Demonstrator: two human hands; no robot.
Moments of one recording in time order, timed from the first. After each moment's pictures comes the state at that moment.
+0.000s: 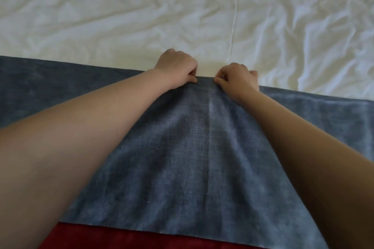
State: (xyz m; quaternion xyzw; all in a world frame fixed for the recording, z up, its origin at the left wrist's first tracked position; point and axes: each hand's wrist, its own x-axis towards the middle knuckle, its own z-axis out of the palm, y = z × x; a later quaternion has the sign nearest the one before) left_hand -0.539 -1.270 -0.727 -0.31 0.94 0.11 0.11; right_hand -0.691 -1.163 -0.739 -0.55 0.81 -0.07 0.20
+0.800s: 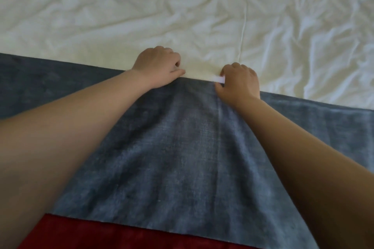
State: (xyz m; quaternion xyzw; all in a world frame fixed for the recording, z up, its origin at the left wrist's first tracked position) left_hand -0.474 -1.292 -0.714 -0.36 0.93 0.07 0.04; right_hand -0.661 -1.170 -0.725 -0.58 0.81 -0.04 0.09
